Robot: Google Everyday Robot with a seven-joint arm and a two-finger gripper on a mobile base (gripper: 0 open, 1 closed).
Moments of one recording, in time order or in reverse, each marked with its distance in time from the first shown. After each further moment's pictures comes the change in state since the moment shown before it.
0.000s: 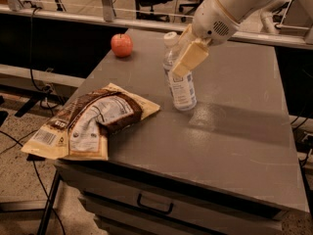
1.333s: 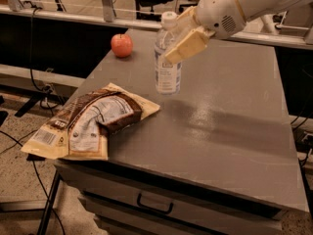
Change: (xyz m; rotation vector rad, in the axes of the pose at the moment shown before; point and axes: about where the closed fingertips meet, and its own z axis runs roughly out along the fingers) arm -0.050 0.010 -0.029 0.102 -0.288 -0.090
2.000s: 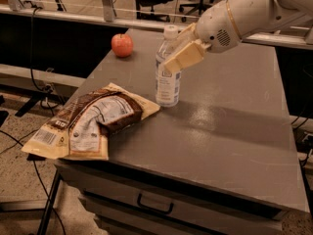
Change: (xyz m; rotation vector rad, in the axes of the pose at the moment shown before) arm 0.034 -0.005 0.017 0.016 -0.004 0.174
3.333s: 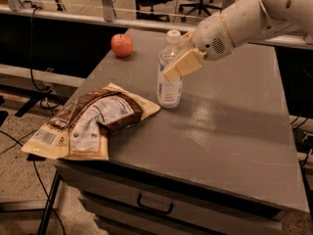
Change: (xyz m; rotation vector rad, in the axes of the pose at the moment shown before) arm 0.014 0.002 0.019 -0.057 -0.008 0.049
